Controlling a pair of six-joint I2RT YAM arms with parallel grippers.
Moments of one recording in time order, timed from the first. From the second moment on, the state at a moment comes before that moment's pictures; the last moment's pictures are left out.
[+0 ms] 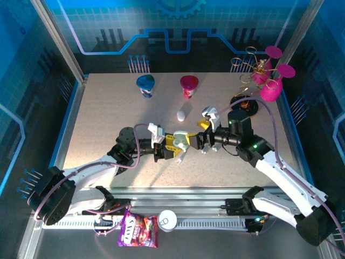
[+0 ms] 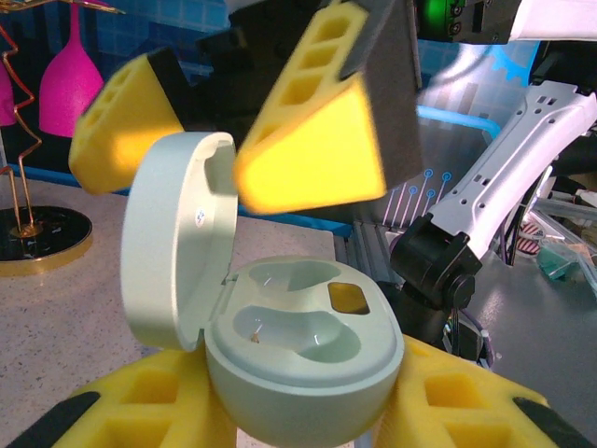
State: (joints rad) left arm -0.61 1.20 0.47 0.76 0.86 -0.18; right arm 0.54 0.96 0.83 -0.27 -0.51 0.13
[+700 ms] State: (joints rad) left arm -0.61 1.20 0.45 0.84 0.76 -0.14; right arm 0.25 0.85 0.66 -0.40 -0.35 0.34
